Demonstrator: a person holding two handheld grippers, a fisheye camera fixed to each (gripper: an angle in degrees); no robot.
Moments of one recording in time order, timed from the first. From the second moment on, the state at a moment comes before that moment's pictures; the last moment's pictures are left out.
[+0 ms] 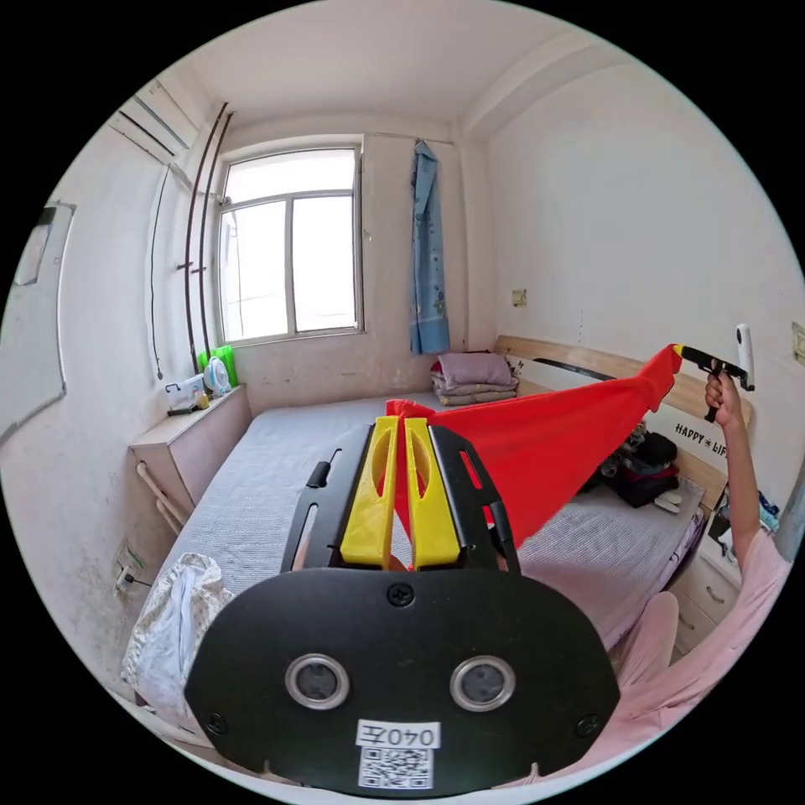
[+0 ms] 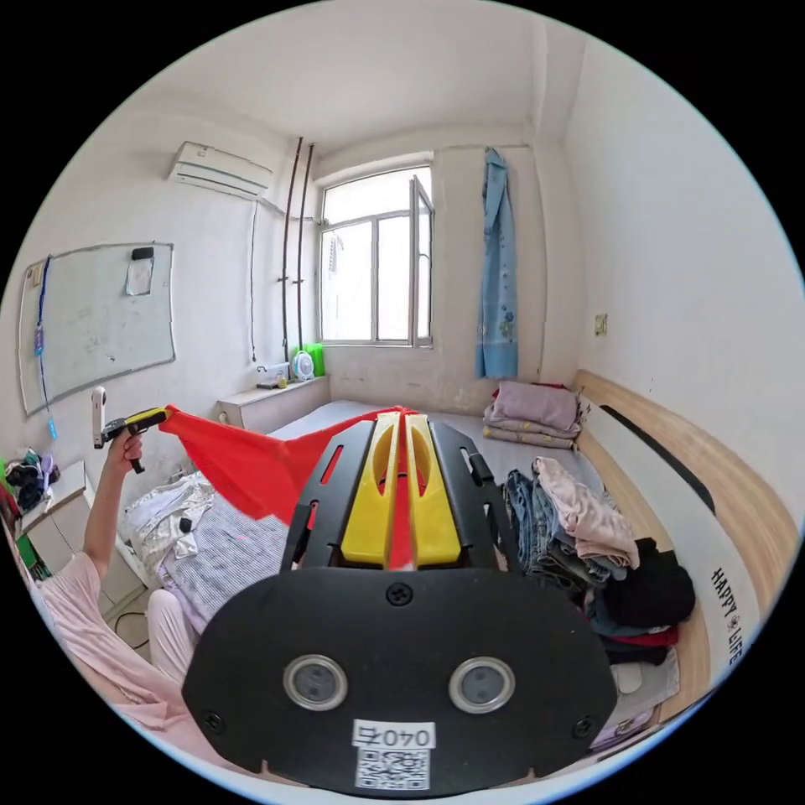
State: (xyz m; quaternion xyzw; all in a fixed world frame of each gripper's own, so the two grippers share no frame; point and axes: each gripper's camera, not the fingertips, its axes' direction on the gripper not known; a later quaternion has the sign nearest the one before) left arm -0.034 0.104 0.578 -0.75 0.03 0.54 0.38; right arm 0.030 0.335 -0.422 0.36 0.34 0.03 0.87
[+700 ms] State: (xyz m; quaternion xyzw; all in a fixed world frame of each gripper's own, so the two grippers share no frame) left arm -0.117 0.105 0.550 -0.80 0.00 0.54 0.28; right arm 0.089 0.280 -0.367 0.26 0.38 0.04 0.89
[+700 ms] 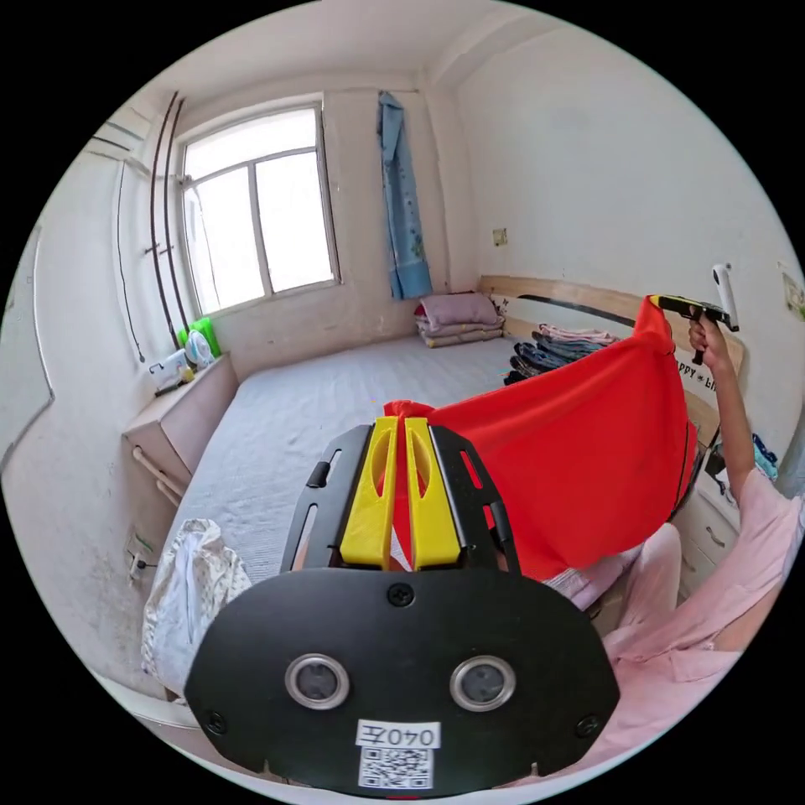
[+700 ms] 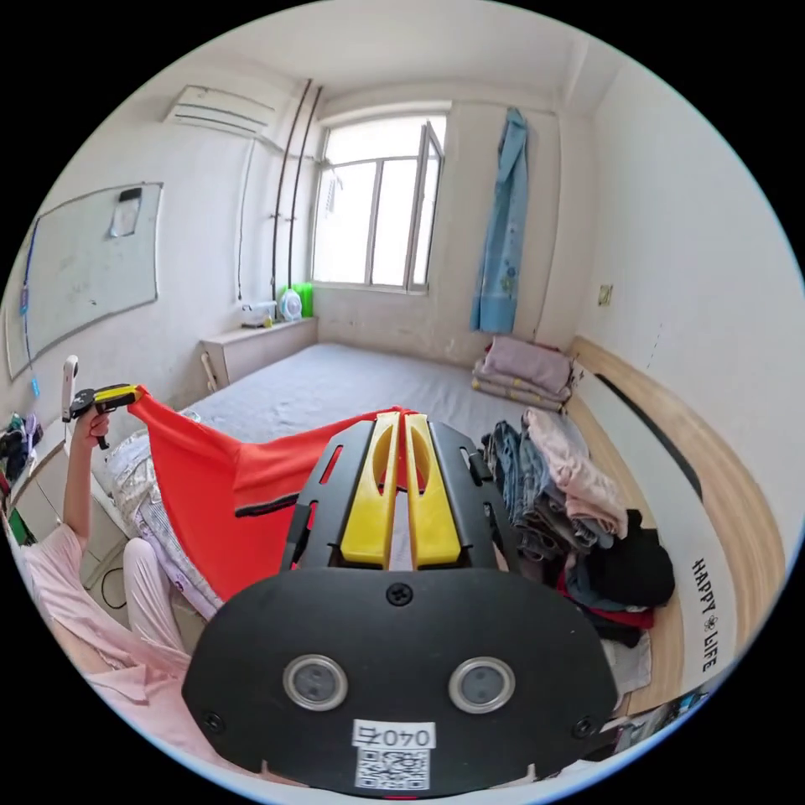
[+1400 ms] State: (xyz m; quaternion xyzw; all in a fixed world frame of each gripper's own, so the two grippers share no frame) left arm -0.448 0.067 0.432 -0.89 -0.21 0.37 0.15; right arm 0.292 0.220 -0.077 0.03 0.27 0.11 0.95
